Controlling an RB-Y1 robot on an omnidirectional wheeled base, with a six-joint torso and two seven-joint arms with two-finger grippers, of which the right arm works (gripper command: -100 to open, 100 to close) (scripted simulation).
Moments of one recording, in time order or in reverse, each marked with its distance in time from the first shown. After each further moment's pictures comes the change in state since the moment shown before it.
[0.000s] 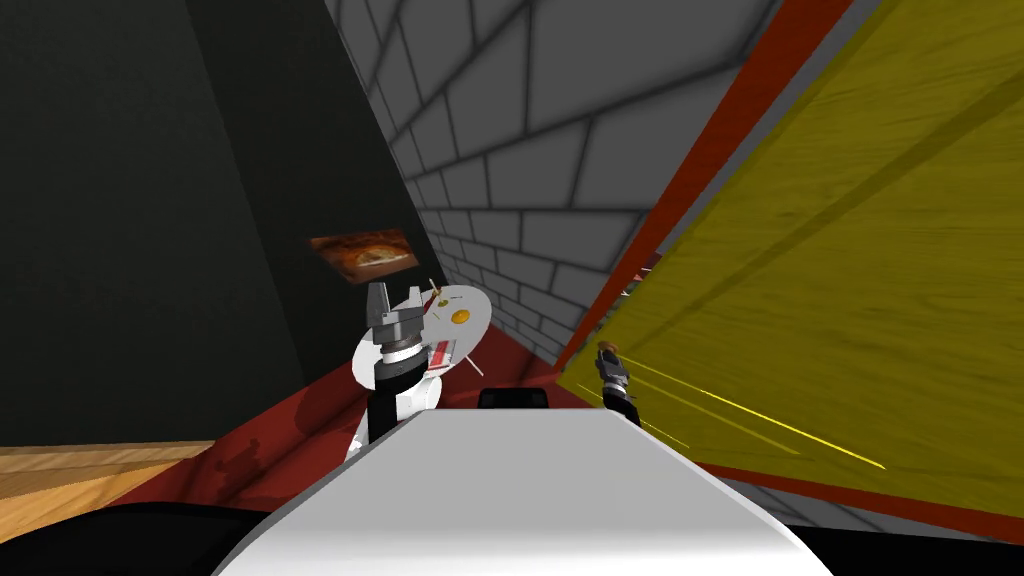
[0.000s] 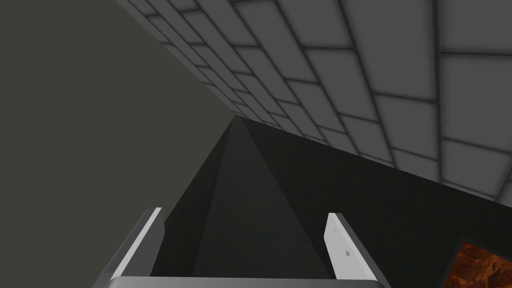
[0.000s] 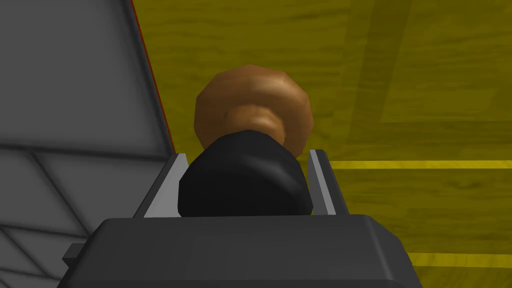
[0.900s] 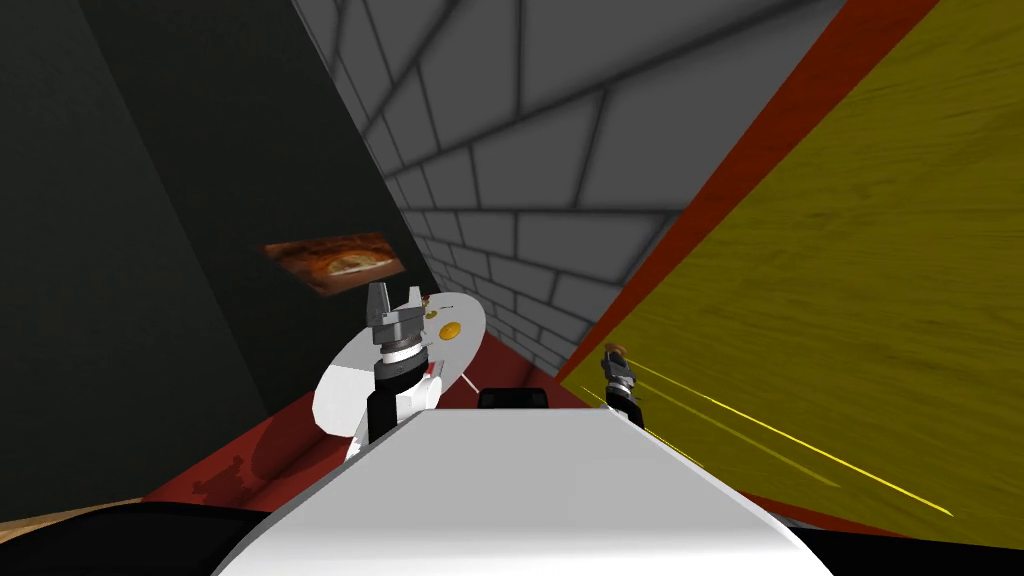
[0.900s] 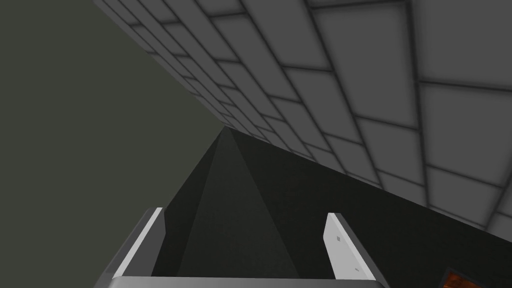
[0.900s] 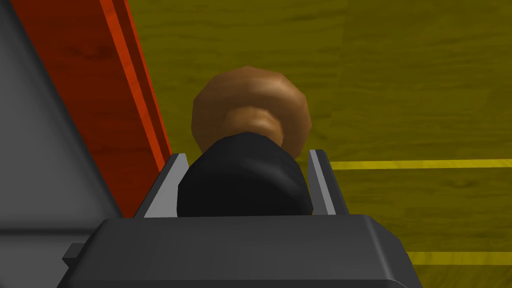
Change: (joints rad) arm -0.023 0.019 -0.072 0.033 -0.040 0.008 0.037
